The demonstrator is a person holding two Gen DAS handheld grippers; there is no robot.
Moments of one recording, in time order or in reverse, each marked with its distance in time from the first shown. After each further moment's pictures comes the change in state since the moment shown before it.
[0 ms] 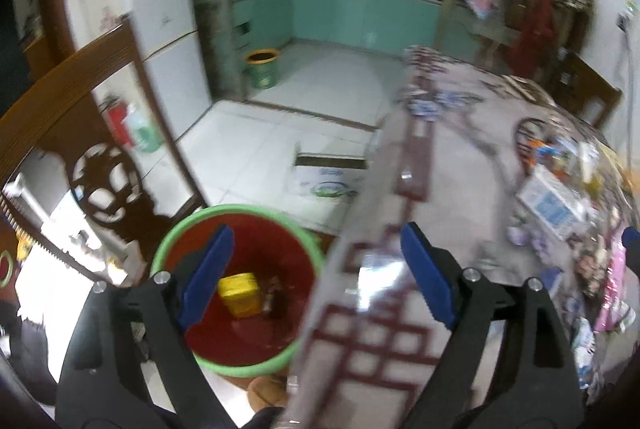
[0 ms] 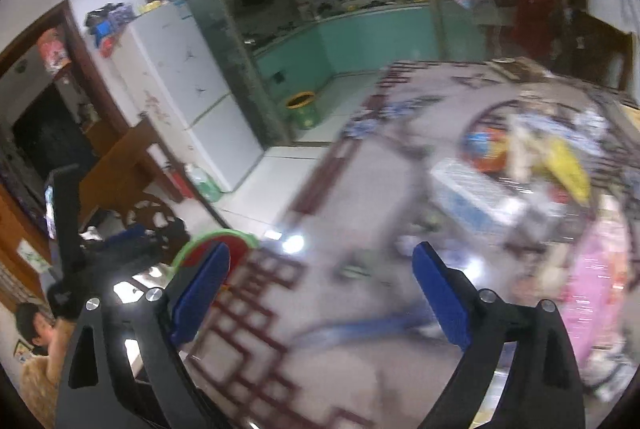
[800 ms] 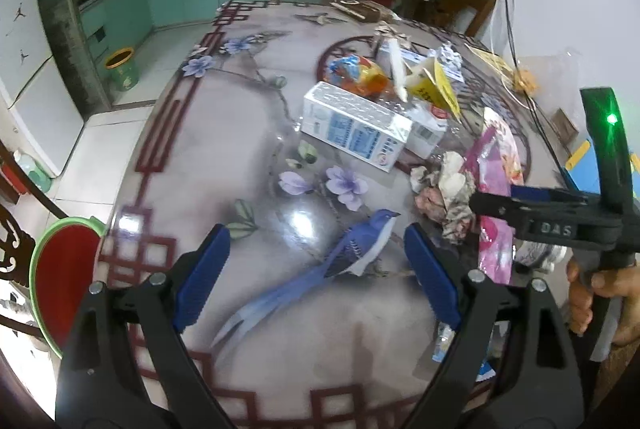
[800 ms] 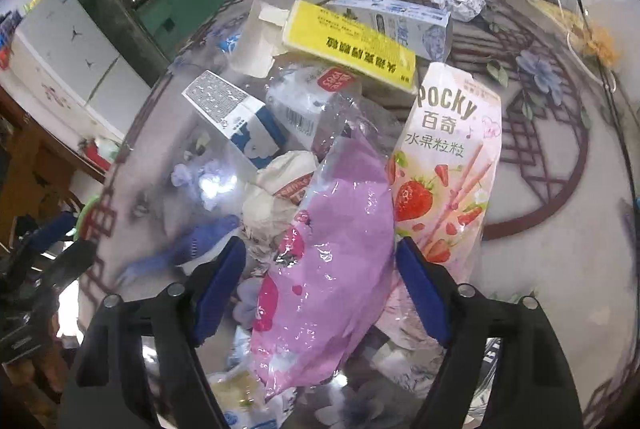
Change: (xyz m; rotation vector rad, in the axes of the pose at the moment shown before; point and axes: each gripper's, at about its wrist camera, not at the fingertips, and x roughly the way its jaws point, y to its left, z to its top) left arm 0.007 -0.187 -0.039 0.270 0.144 -0.364; right arm 0.008 -0.176 -0.028 0.176 0.288 -0.269
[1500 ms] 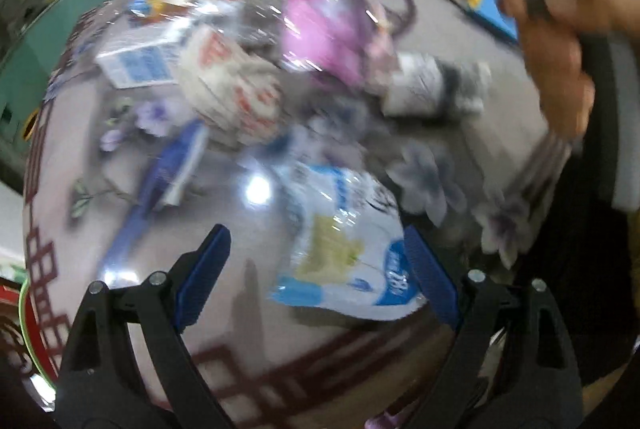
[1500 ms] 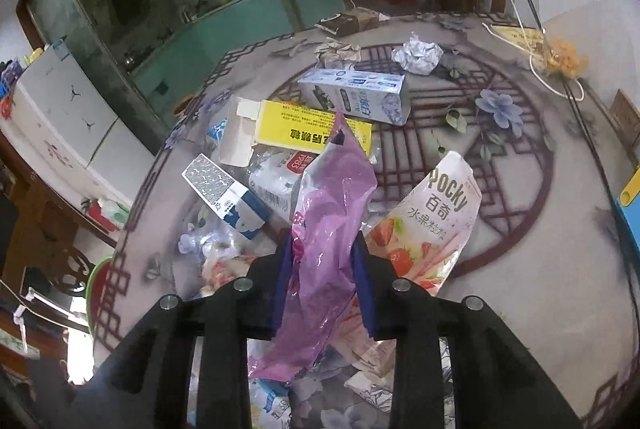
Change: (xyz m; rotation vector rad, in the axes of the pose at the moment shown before) left arm 0.032 -0.123 -0.077 0.449 0.225 -0.187; right arm -0.041 -0.029 0.010 0.114 -0.202 0.022
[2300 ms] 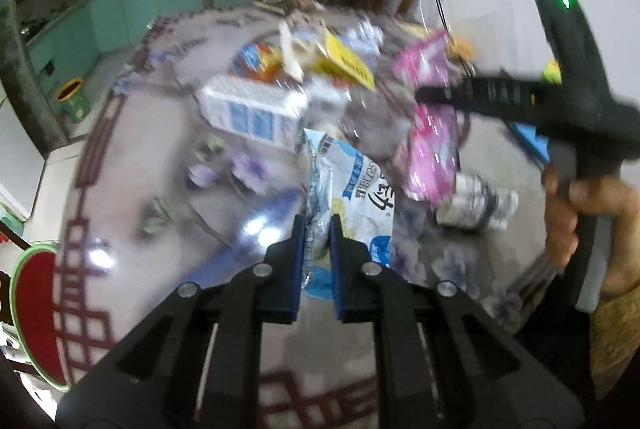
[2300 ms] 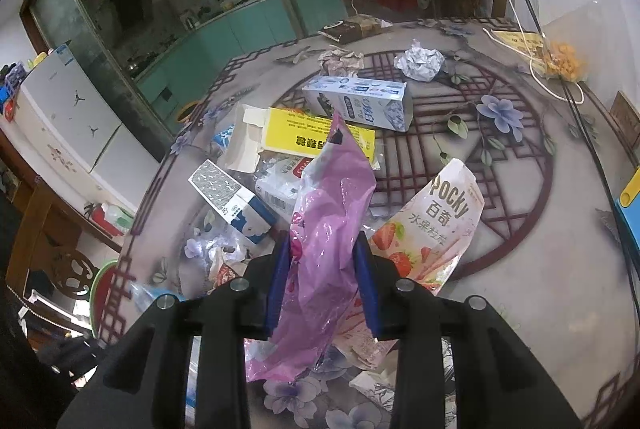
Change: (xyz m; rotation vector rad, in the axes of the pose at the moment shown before) left arm -0.068 0.071 0.014 -0.287 -0.267 0.075; right arm -0.007 0.005 0.000 -0.002 -0.028 0.011
